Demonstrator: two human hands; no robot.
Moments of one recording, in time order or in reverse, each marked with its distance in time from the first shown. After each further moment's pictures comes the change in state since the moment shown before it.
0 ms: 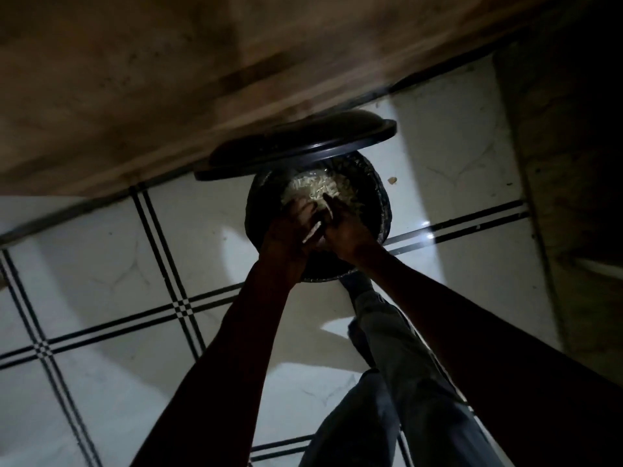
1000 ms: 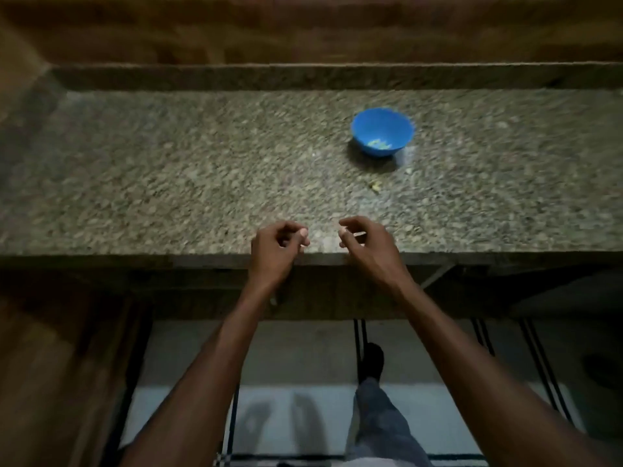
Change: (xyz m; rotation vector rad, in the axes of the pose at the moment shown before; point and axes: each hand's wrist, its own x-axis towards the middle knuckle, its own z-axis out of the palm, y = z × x) left_hand -0.641 -0.304 0.376 1.356 -1.316 1.061; right_hand -0.814 0.116 -0.298 0.579 1.564 0.292
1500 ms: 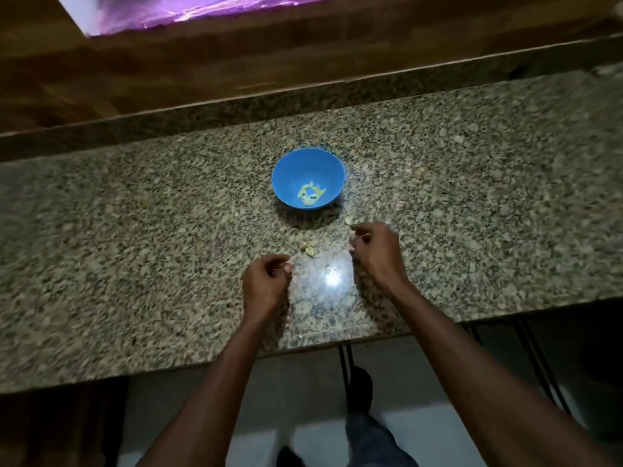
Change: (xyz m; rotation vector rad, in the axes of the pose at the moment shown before) left_hand 0.157 0.023 0.173 0.240 0.004 -0.135; right_hand 0.192 0.127 -0.142 -0.094 0.214 0.160
